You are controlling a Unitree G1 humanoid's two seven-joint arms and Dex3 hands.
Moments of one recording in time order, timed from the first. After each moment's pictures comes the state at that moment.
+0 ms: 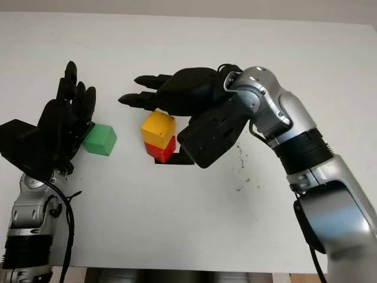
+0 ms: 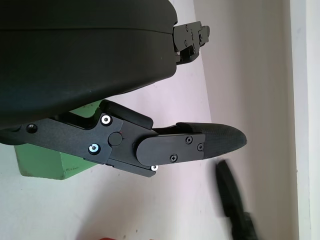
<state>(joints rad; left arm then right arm) -0.35 0.23 0.19 0.03 -0.10 0.09 -0.11 -1.01 -0.55 0.33 0.31 -0.35 -0.41 0.80</state>
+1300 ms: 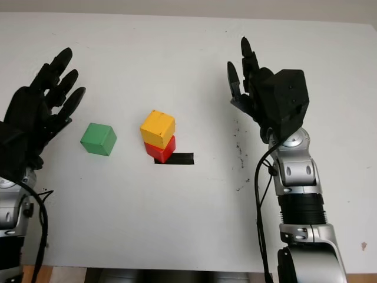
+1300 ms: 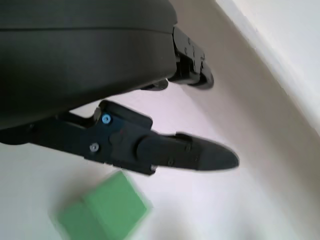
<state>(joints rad) -0.30 0.60 0.21 -0.07 0.19 -0.02 -0.26 -0.61 -0.33 -0.10 0.20 -0.01 0.24 0.19</state>
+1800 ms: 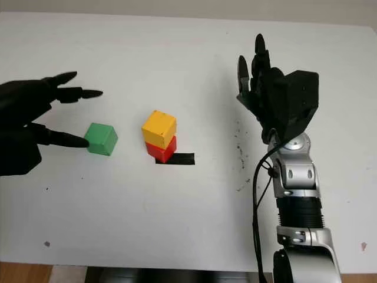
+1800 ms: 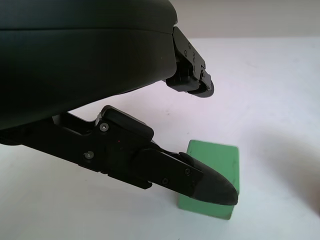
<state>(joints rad) -0.40 0.93 0.05 -0.12 0.45 -0.02 -0.57 -0.61 -0.29 -0.13 0.18 0.04 0.24 0.12</state>
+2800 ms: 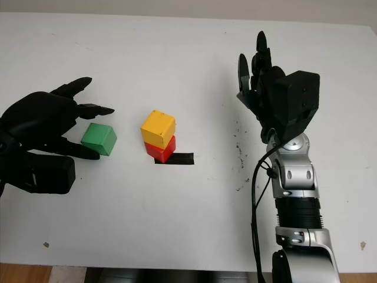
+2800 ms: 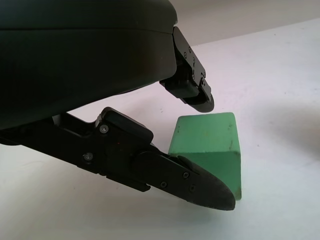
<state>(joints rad) -0.37 0.88 -0.06 -0.09 0.70 -0.12 -0.36 -0.61 -0.28 -0.13 0.18 0.05 0.22 0.11</state>
